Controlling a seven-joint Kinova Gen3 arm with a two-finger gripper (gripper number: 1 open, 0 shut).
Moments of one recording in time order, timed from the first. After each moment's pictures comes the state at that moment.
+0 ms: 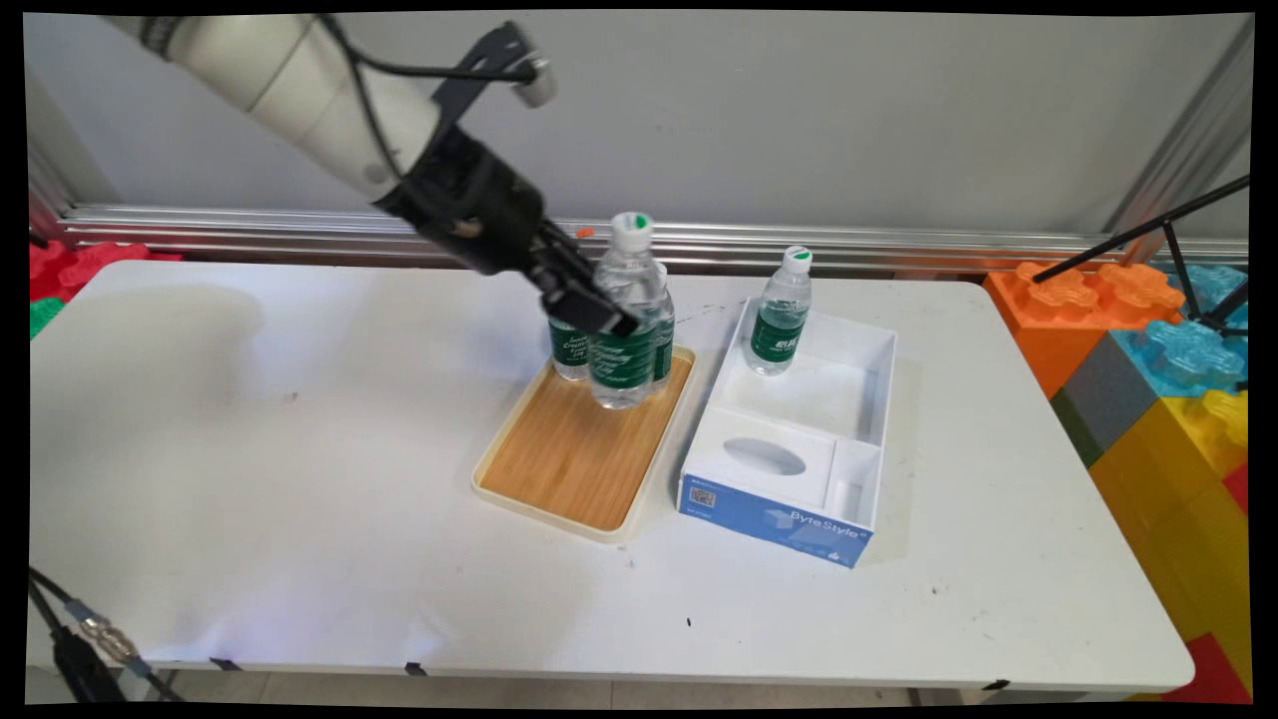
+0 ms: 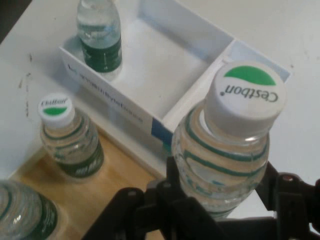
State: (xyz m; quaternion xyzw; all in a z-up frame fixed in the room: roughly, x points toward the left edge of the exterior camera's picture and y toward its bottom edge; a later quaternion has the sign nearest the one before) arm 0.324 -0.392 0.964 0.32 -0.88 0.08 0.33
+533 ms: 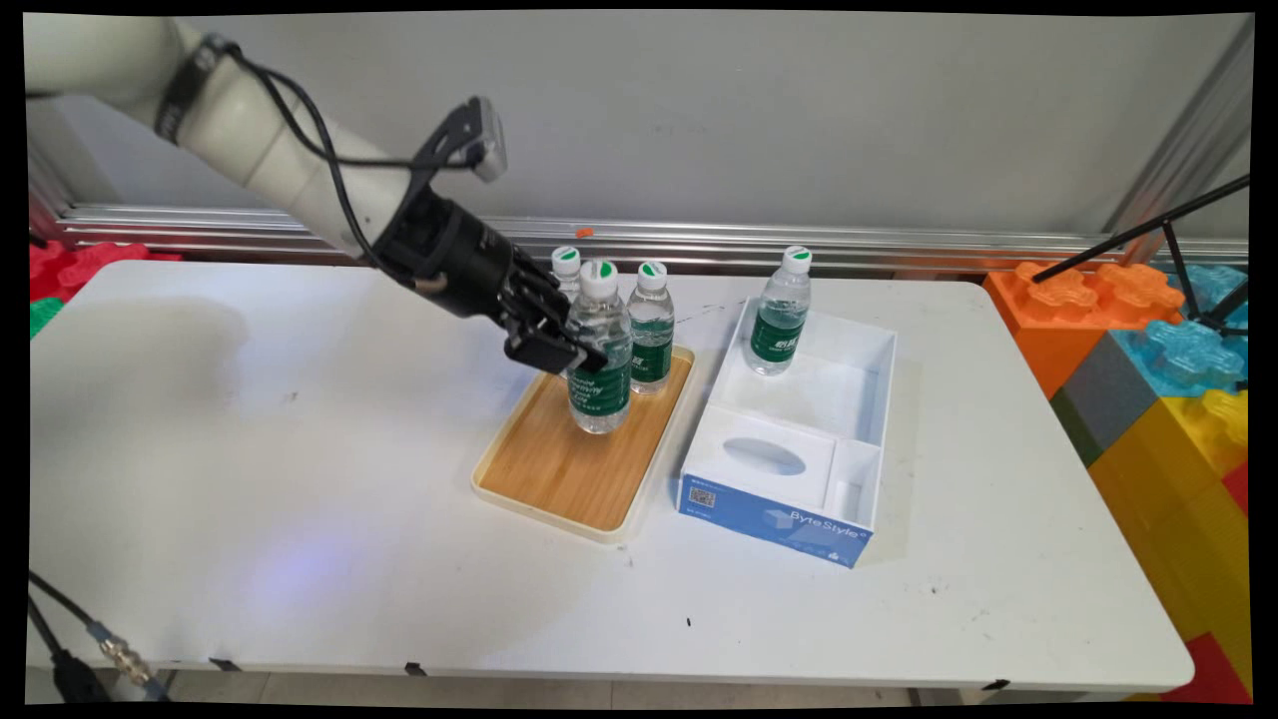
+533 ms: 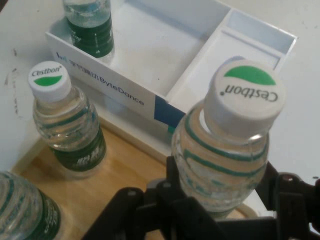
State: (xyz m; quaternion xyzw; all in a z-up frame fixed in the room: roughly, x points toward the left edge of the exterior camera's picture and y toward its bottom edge) arm 0.362 -0.398 0.905 0.27 -0.89 0.08 0.36
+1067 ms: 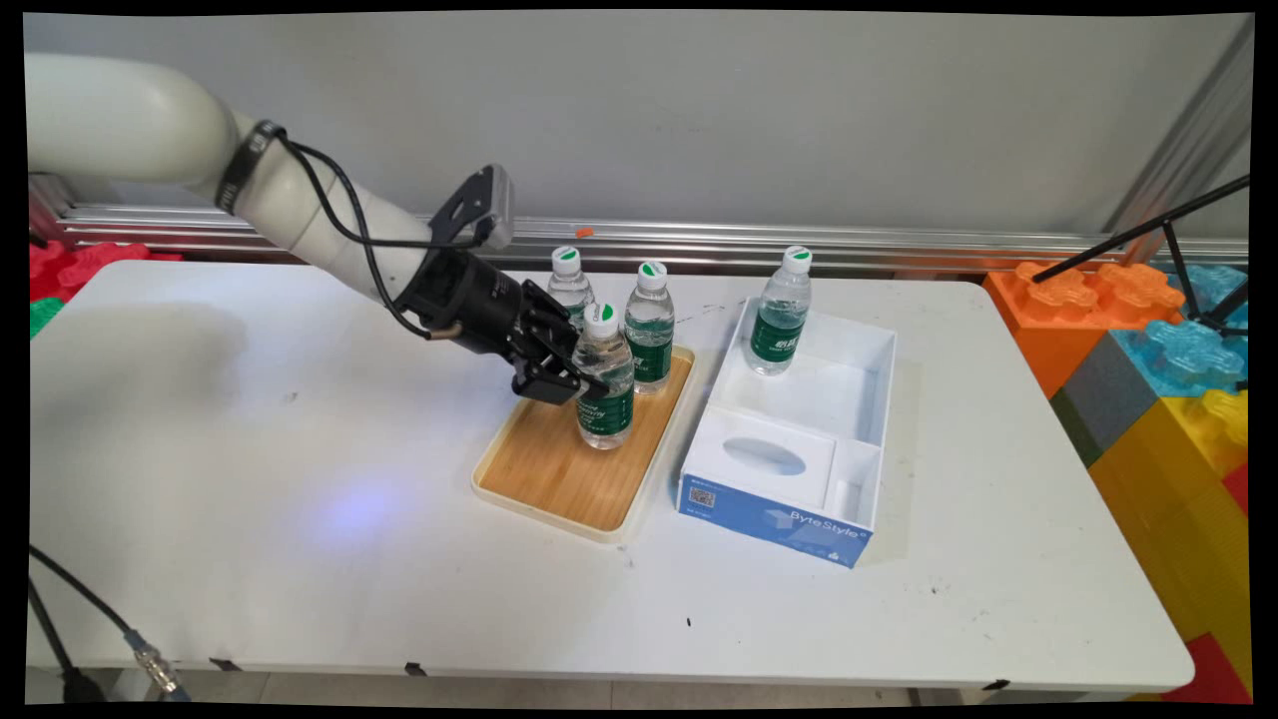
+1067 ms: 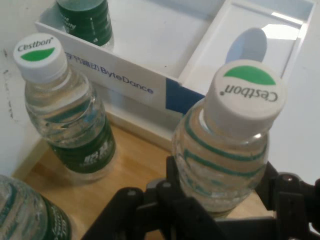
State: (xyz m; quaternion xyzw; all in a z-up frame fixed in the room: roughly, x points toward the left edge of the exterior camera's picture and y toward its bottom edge) arm 0.374 -0.416 0.843 0.22 -0.90 0.09 0.37
